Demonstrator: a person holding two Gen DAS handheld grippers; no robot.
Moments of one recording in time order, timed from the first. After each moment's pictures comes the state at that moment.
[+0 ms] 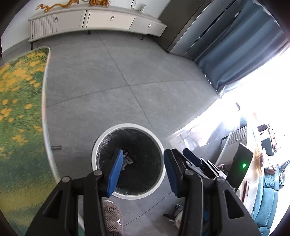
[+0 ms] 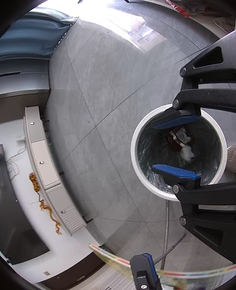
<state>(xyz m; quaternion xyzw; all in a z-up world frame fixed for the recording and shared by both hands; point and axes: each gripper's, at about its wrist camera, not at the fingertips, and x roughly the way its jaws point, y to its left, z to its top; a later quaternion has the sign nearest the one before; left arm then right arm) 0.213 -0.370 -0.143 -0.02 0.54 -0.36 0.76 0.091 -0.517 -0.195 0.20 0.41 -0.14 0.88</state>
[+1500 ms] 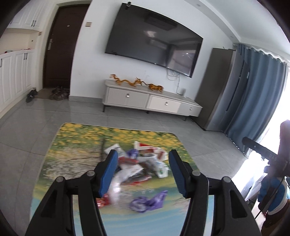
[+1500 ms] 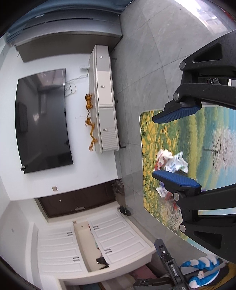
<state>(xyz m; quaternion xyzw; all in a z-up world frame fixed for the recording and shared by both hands) 0.108 0.086 0.026 -0.08 0.28 -0.19 0.94 0.056 -0.236 0.057 0.07 0.24 0.07 0.96</state>
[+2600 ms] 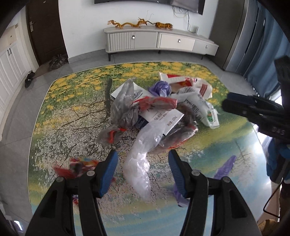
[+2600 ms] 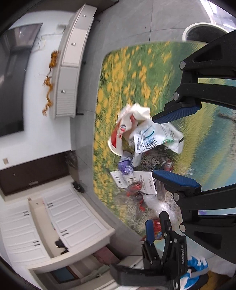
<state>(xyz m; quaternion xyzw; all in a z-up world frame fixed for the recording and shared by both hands) 0.206 0.045 -0.110 0.07 0.48 -0.16 0.86 0.204 -0.145 -0.090 0.02 0.40 0.20 0.89</state>
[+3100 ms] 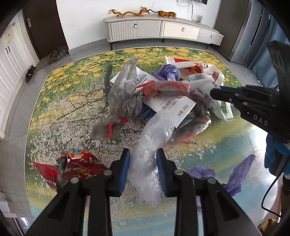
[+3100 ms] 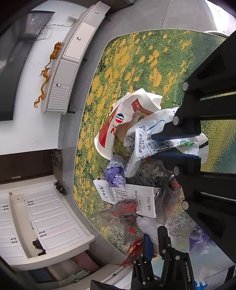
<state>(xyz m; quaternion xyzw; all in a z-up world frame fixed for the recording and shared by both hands) 0.220 0.041 -0.132 0.07 0.52 -0.15 0.84 0.231 -0.121 -0.121 -0.04 0.43 0.19 0.88</state>
